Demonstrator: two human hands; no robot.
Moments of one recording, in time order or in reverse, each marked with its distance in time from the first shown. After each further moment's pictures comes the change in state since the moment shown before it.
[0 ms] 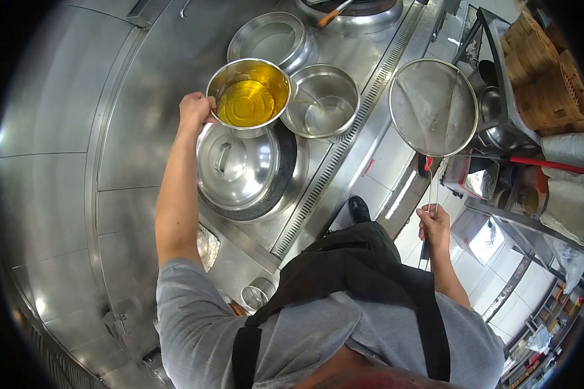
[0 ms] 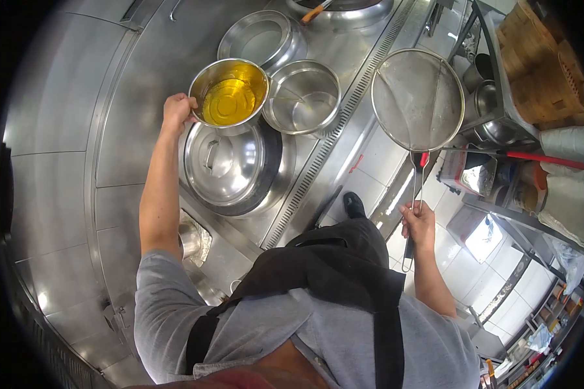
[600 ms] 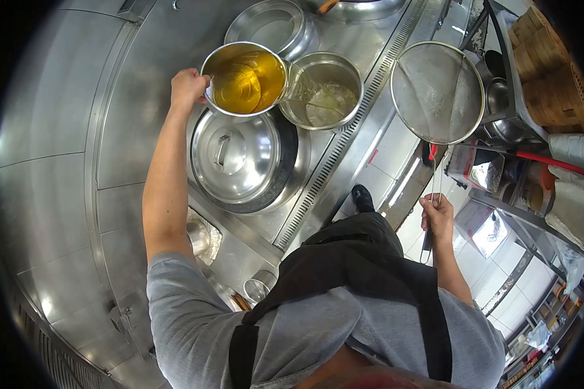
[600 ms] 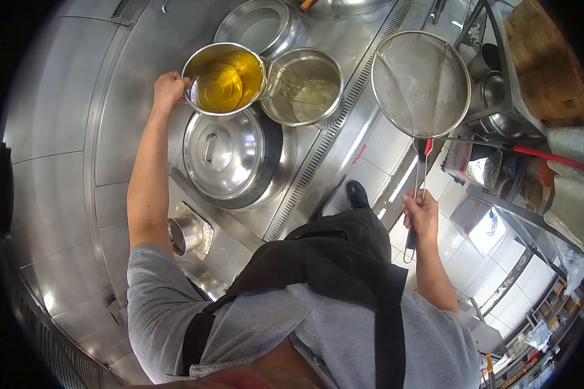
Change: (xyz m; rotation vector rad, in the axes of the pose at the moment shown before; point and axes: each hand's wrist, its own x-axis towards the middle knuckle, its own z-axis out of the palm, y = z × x) left_hand 0.020 0.031 0.002 0.338 0.038 0.123; right_hand 0.013 -0.006 0.008 0.003 -0.010 0.000
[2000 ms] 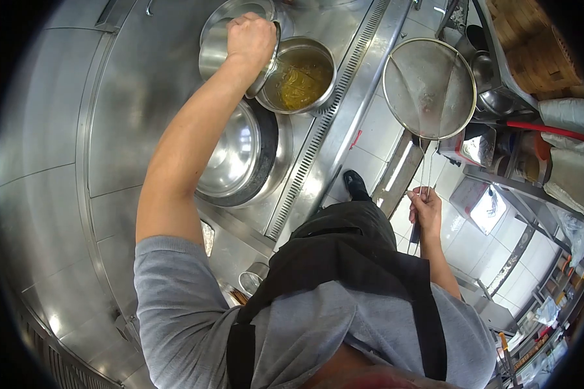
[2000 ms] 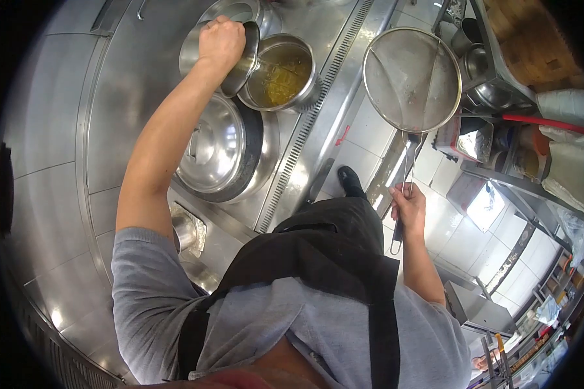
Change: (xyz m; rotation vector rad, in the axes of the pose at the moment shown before) left_hand -0.046 0.134 0.130 1.056 0.376 0.894; right_hand -0.030 0.043 -0.014 0.090 0.075 0.016
